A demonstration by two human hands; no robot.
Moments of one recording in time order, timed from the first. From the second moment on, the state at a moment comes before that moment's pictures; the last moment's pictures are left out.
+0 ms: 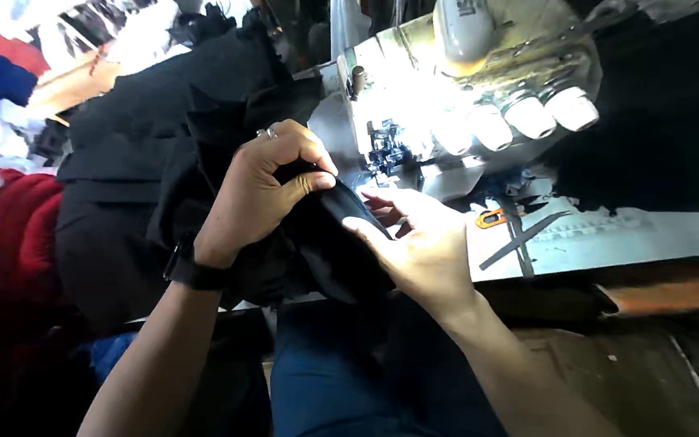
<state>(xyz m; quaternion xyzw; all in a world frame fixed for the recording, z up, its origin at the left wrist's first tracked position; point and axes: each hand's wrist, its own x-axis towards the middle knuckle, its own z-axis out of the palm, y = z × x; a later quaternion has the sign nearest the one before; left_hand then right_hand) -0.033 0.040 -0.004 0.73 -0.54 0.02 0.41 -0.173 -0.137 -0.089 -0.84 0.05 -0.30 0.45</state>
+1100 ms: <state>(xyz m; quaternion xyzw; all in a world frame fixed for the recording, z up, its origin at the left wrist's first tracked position) -0.030 -0.014 -0.017 0.90 -0.39 -0.03 0.19 -0.180 -0.141 -0.109 -0.73 0.12 -0.26 0.62</state>
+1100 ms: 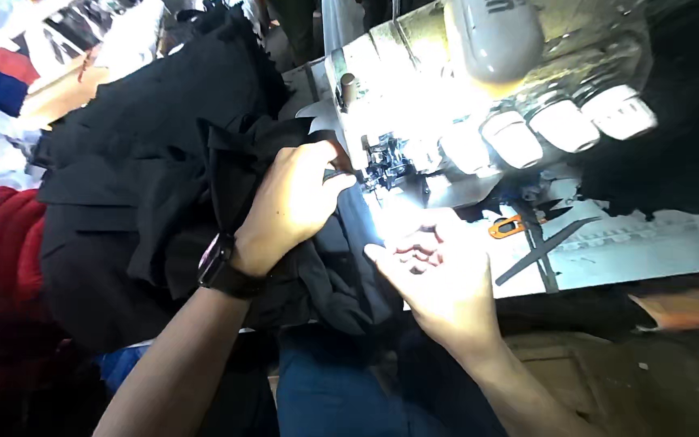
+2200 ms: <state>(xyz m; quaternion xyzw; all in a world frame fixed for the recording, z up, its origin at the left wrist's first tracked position) -0.023 -0.025 -0.016 0.91 -0.32 -0.10 0.26 -0.179 -0.184 -0.097 -0.81 0.07 -0.15 0.56</state>
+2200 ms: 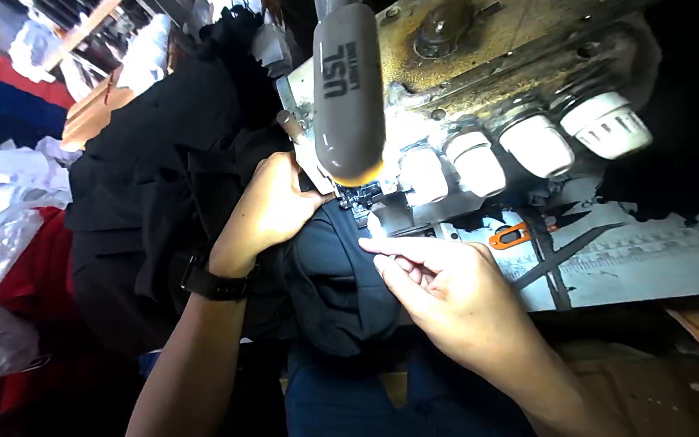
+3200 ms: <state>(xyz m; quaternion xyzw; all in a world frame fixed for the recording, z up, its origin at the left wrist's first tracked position) -0.040 -0.016 -0.038 0.90 -0.37 0.02 0.24 -0.181 -0.151 -0.115 -0.70 0.14 -0.21 0.67</state>
